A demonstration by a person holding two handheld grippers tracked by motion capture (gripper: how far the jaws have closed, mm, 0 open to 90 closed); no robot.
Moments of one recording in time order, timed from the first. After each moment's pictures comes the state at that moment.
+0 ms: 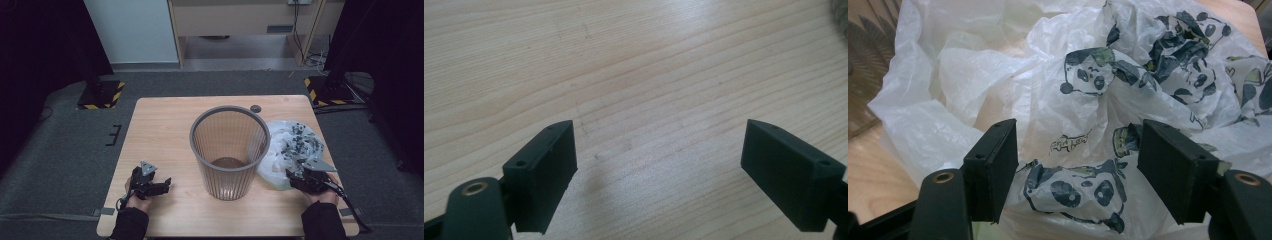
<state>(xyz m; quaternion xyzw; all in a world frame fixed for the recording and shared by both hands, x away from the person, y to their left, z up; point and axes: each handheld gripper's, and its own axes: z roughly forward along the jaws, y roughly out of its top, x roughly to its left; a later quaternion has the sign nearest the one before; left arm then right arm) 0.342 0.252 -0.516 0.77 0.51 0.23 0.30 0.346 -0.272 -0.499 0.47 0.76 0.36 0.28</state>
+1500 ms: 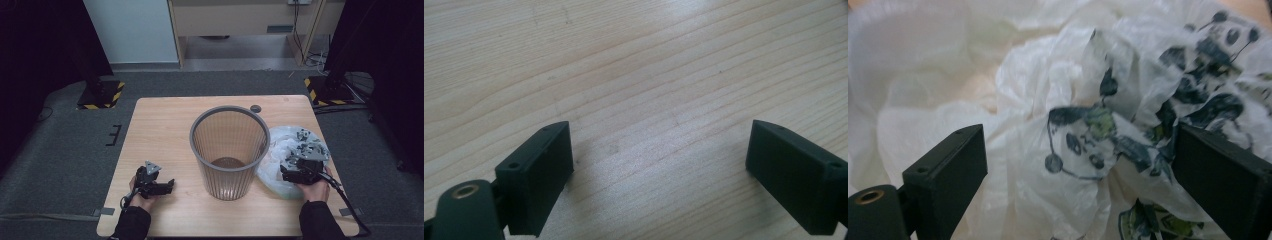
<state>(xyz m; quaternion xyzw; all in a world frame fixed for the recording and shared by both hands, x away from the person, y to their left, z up) 0.351 0.247 -0.528 0.78 0.51 0.21 0.29 0.377 -0.258 -0.504 0.52 0.75 0.32 0.26</state>
